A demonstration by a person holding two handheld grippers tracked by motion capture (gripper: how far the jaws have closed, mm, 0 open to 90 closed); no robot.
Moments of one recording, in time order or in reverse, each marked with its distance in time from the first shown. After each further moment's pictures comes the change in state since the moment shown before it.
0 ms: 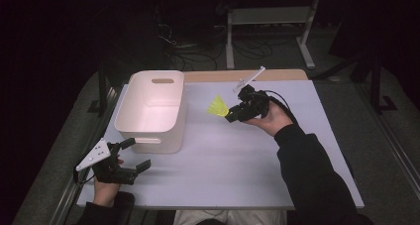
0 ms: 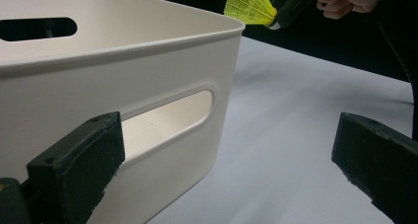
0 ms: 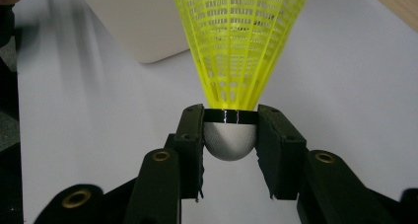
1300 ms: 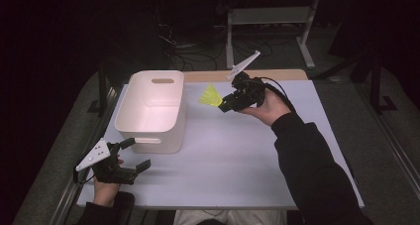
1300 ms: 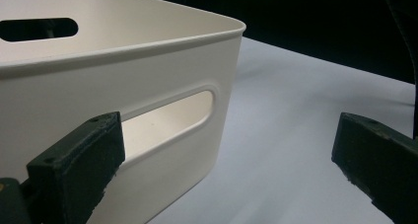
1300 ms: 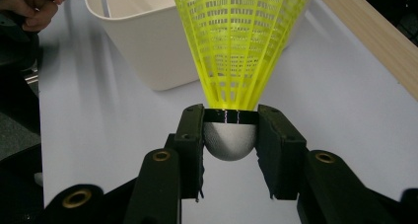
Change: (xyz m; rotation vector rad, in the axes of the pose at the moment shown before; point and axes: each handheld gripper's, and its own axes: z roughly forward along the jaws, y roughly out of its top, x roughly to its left) left arm 0.000 0.000 0.000 -0.001 0.002 -0.001; right arm 0.013 0.040 -0.024 -0.016 -0.009 -0.056
